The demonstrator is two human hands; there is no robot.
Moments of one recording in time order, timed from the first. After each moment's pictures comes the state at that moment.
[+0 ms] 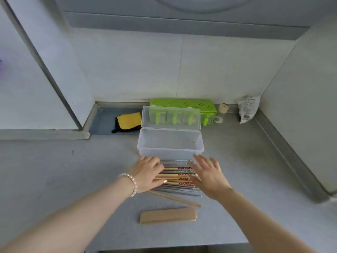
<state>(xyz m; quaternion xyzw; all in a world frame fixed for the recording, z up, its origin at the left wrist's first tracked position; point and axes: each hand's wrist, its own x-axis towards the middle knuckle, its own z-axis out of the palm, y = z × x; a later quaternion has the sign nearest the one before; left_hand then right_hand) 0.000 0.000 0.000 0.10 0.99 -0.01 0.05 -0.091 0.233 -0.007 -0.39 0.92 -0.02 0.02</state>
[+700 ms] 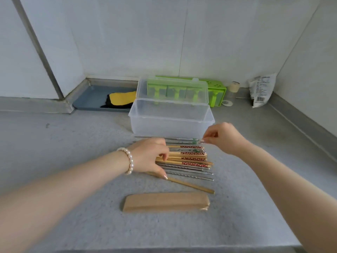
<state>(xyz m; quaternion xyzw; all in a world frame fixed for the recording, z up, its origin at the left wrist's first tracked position) -0.015 0.019 -0.082 0.10 0.99 0.11 0.05 -0.151 0.231 -0.059 -0.34 0.91 -0.23 0.04</state>
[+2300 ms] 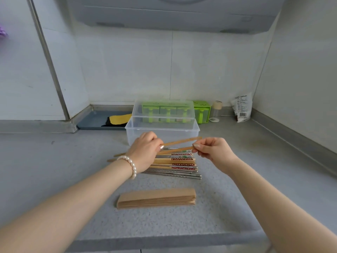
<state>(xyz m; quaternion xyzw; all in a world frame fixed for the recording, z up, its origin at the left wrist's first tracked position) -0.005 0.053 -0.081 0.00 0.98 0.04 -0.19 -0.108 0.260 -0.081 -0.23 0.70 -0.66 0.16</state>
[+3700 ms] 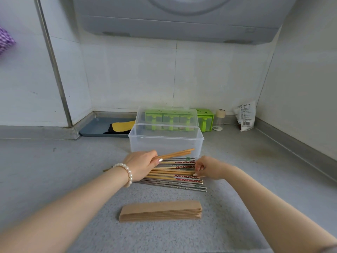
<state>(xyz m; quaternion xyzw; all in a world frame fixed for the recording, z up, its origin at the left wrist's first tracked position) -0.013 0.021 -0.096 -0.03 0.99 0.05 -0.09 -0.149 0.237 -0.106 -0.37 0.91 -0.11 0.15</state>
